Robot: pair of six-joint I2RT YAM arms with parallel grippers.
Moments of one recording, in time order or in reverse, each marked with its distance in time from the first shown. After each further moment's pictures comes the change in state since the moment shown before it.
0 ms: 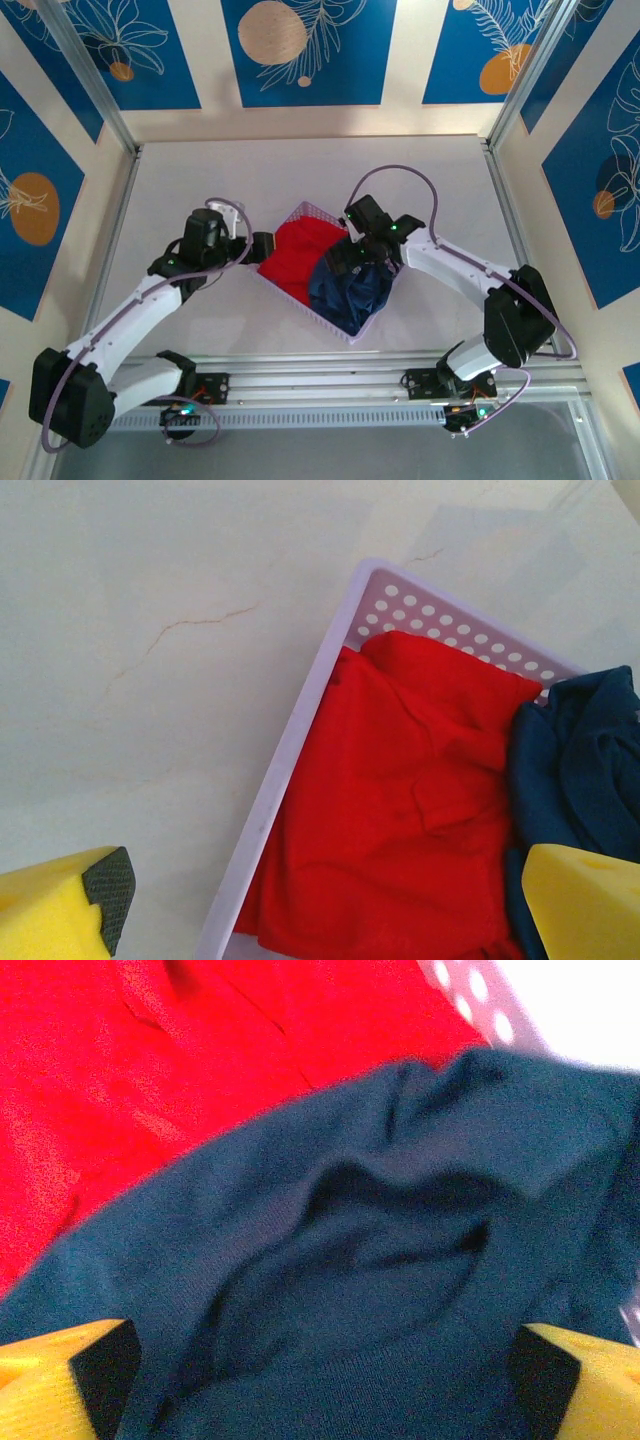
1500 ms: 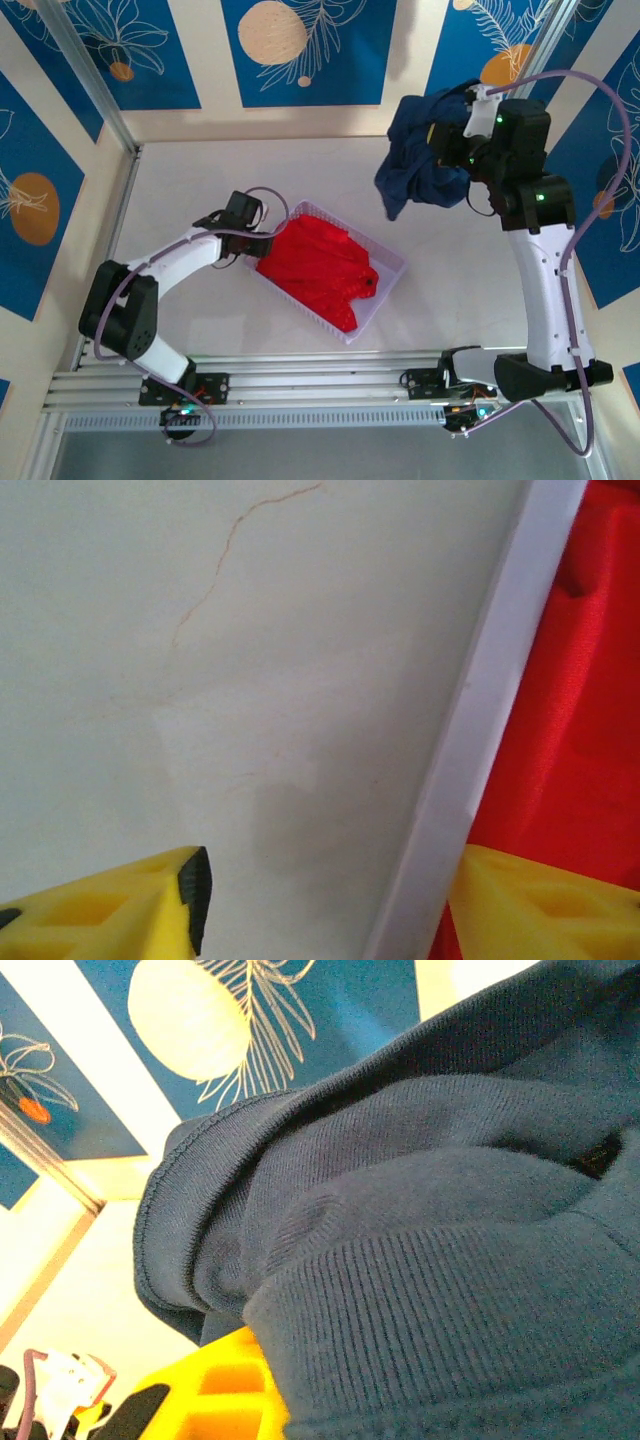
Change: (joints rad) left arm -0.034 0.499 0.266 -0.162 -0.225 0.237; right arm -0.515 -0.214 0.706 -0.133 -0.161 -0.034
